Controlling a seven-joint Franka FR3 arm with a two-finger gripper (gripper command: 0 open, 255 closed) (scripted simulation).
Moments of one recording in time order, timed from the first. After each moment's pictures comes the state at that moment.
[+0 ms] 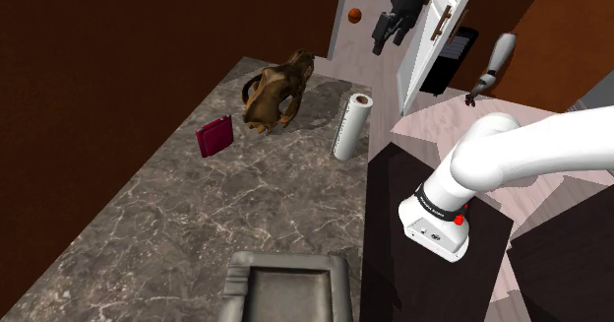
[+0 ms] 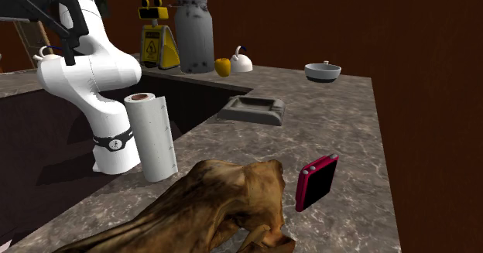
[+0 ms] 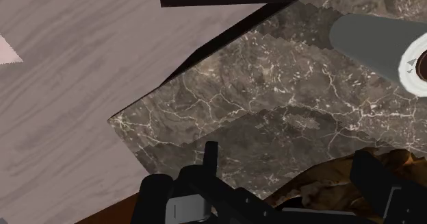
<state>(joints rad) 0.01 -0.76 -0.05 -2.39 -0.12 1.71 0.06</state>
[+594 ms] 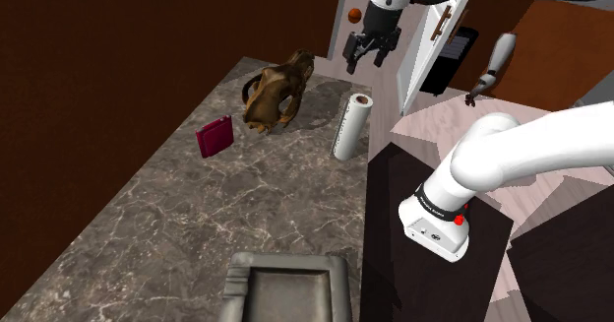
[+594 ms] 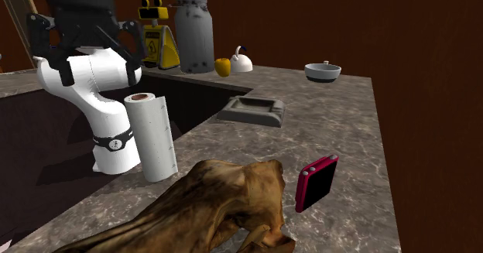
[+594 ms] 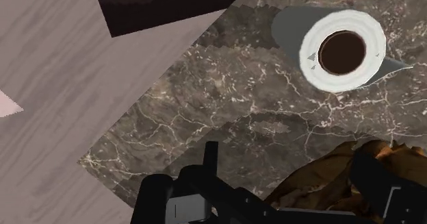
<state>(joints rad) 0.01 -0.72 0.12 -2.45 -0.01 1.78 0.39</state>
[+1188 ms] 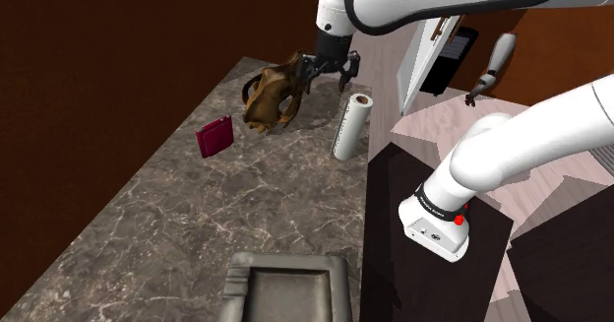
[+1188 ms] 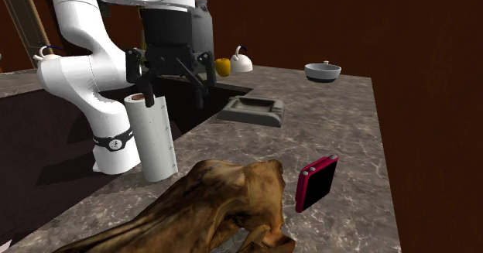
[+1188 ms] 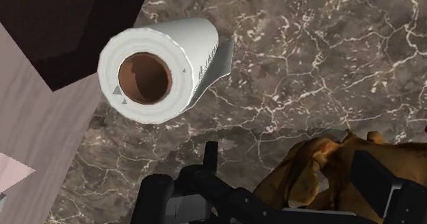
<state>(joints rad) -0.01 -0.49 0.35 -2.38 0.10 1.91 0.82</state>
